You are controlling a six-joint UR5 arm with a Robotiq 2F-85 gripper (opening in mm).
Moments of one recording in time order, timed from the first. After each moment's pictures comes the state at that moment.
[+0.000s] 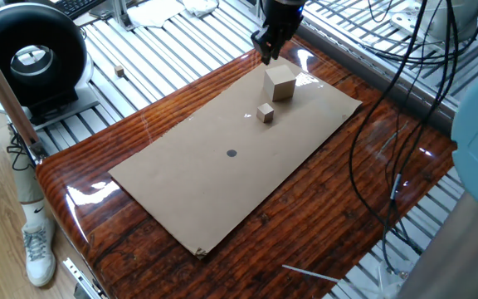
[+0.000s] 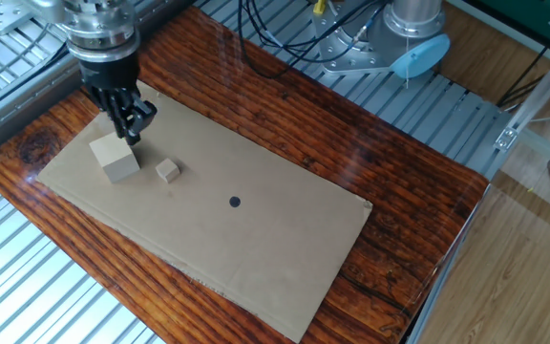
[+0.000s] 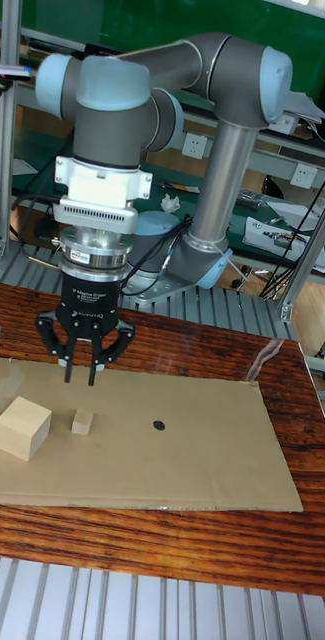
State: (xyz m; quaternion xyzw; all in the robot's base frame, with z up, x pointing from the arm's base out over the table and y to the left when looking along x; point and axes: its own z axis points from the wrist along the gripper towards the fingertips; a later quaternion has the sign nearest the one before) arm 0.601 -0.101 0.151 -0.01 1.00 0.03 0.09
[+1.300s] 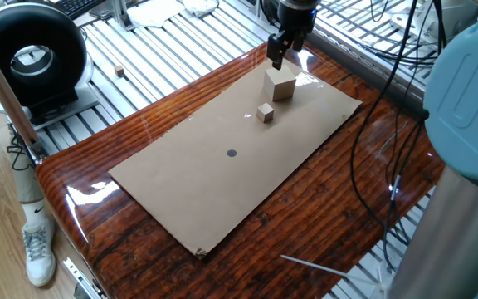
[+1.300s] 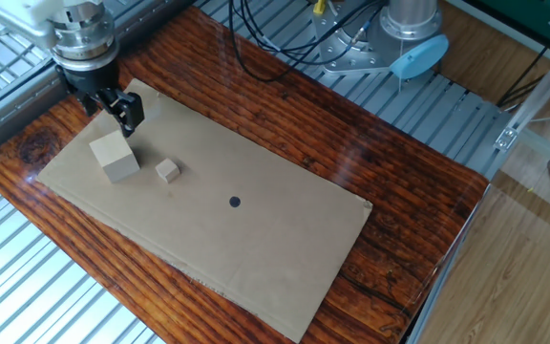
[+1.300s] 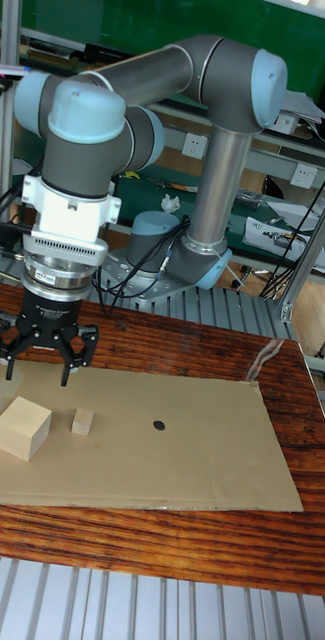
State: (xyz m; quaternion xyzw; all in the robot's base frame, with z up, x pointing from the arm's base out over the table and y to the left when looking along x) arm 0.590 -0.161 0.120 -0.07 1.00 -0.02 0.04
